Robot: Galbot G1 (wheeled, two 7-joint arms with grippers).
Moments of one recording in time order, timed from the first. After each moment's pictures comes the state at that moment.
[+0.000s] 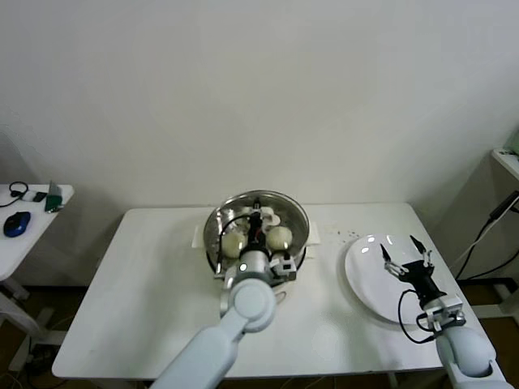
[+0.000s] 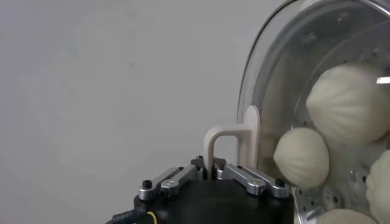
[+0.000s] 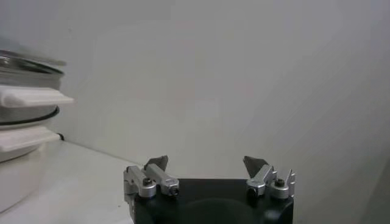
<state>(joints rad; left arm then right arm) 0.81 -1.41 0.19 -1.72 1.44 0.74 0.32 -1.25 1.10 0.65 1.54 0.23 0.18 -0.21</state>
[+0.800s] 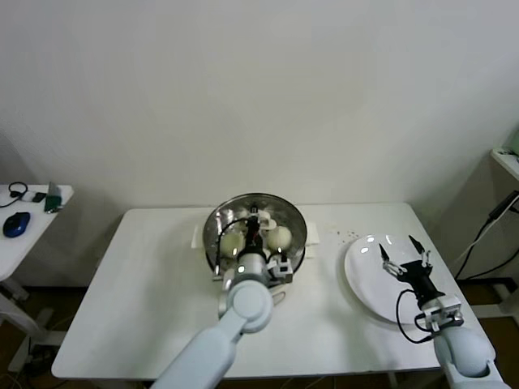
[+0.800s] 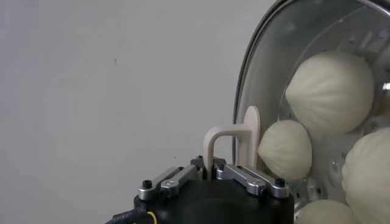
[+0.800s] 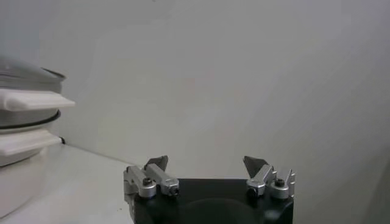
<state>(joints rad) 0.83 -1.41 0.17 -1.68 1.45 0.74 0.30 -1.25 1.12 0.65 1.54 0.22 0.18 -0.21</state>
